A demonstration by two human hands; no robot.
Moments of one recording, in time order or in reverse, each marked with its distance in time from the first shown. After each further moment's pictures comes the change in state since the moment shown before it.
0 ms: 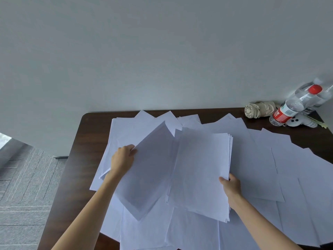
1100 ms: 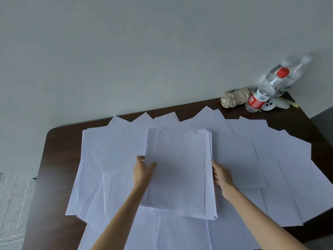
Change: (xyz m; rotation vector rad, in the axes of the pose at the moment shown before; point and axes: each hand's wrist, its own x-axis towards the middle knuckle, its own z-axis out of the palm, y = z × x) left_hand -0.010 0.097 0.104 -0.507 -0.208 -0.255; right_hand 0.014 -0.026 -0.027 0.190 -0.116 0.125
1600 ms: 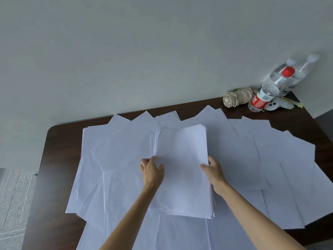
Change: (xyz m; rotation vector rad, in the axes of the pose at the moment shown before) left_hand -0.011 0.006 0.032 0.192 -0.008 0.080; right_hand 0.000 -0.009 0.027 -0.154 -0.085 -0.194
